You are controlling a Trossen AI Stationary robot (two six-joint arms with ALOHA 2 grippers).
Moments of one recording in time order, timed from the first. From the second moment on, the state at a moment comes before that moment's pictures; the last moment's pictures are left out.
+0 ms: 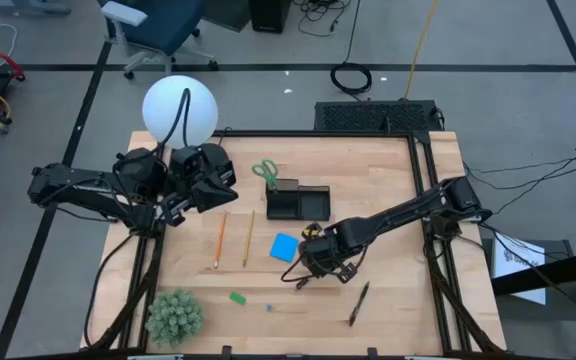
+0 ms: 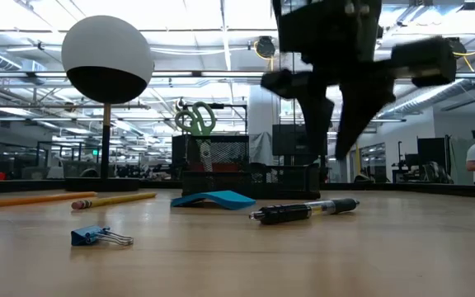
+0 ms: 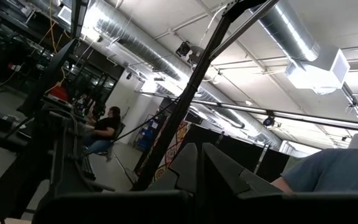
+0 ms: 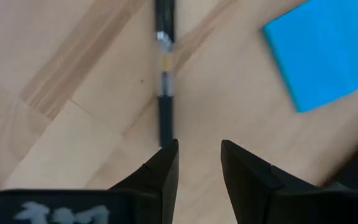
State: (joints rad) left arm -0.05 1.01 0.90 0.59 0.30 -0.66; right arm 0.28 1.87 1.34 -0.83 0.03 -0.43
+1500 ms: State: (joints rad) left arm -0.05 1.01 0.90 0.59 0.30 -0.66; right arm 0.30 2.01 1.34 -0.75 -0.11 -0.41
